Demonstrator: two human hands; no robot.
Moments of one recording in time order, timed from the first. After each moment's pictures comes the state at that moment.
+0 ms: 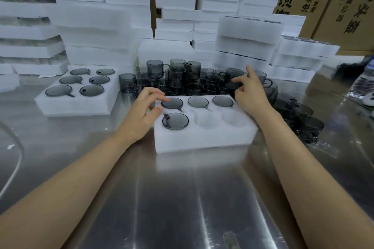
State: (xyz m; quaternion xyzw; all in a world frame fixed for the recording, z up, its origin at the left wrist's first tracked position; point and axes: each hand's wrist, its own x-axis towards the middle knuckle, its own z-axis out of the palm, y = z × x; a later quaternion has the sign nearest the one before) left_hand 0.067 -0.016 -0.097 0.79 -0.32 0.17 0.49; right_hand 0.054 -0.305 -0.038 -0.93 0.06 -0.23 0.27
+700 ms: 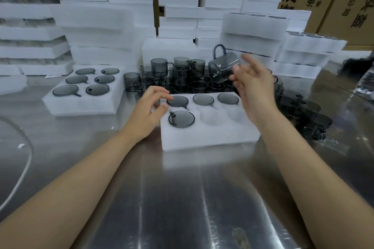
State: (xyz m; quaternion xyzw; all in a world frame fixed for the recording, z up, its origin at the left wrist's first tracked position) left_hand 0.063 -0.014 -0.094 0.80 -0.31 0.17 0.49; right_hand 0.023 -0.257 -0.022 -0.59 -0.04 -0.28 0.76
